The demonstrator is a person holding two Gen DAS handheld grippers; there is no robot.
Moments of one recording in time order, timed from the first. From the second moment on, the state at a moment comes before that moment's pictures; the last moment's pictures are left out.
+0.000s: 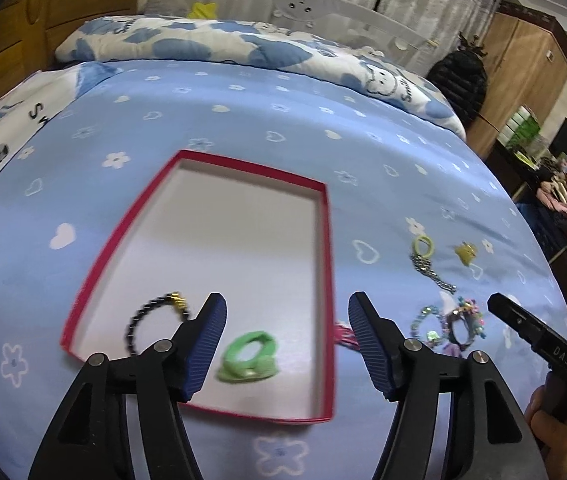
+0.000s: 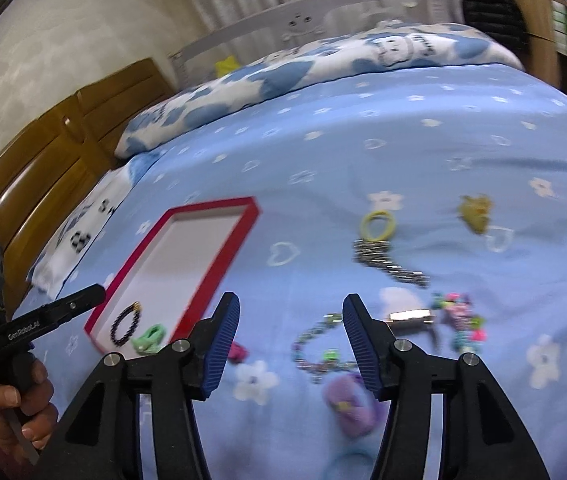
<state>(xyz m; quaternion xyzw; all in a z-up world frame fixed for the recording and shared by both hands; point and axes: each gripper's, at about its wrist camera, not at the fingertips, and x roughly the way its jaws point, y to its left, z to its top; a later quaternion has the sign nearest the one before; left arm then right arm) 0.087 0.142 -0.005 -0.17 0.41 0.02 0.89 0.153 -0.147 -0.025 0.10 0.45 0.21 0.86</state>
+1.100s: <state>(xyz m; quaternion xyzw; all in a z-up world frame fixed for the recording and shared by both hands) 0.253 0.026 -0.031 -0.10 0.48 -0.08 0.87 0.235 -0.262 -0.053 0.12 0.47 0.11 0.87</state>
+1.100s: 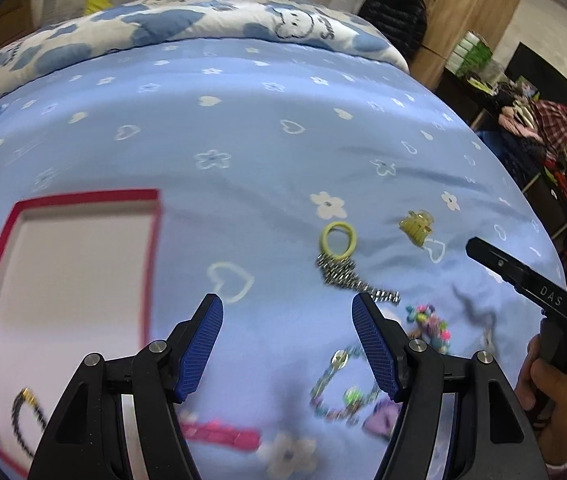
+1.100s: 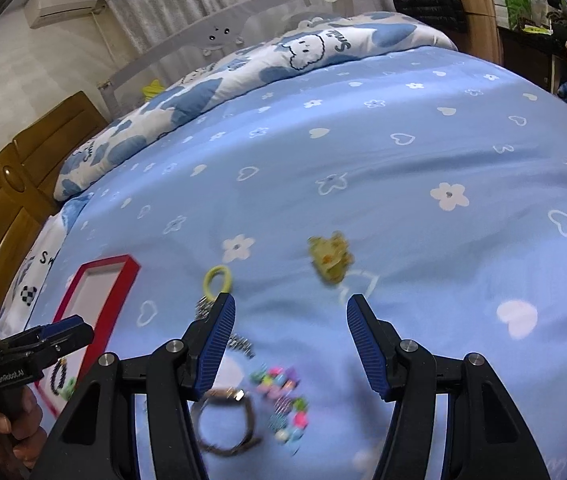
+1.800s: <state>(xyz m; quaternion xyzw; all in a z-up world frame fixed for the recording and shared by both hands) 0.392 -0.041 -0.126 -0.03 0.53 -0.11 0.84 0.309 -0.263 -0.110 0.10 0.52 0.12 0.84</state>
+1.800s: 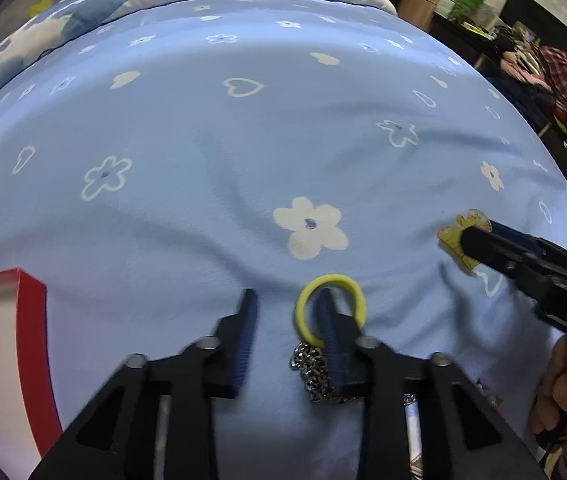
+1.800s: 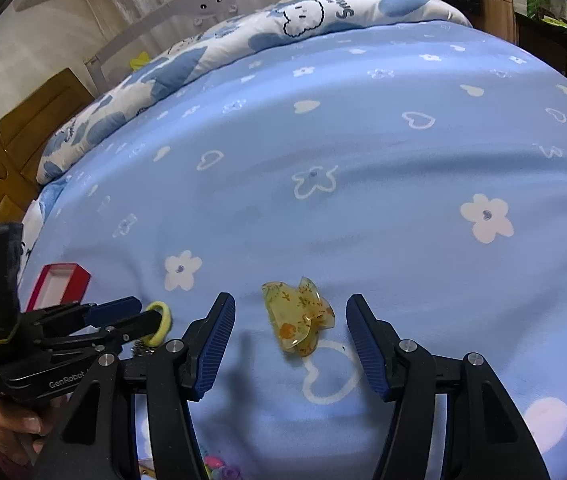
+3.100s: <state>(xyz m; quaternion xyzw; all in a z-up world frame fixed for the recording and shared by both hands) 0.228 0.088 -0.058 -0.15 0.45 -0.02 0.88 0.227 -0.103 -0.051 0.09 0.49 0.27 0.83</state>
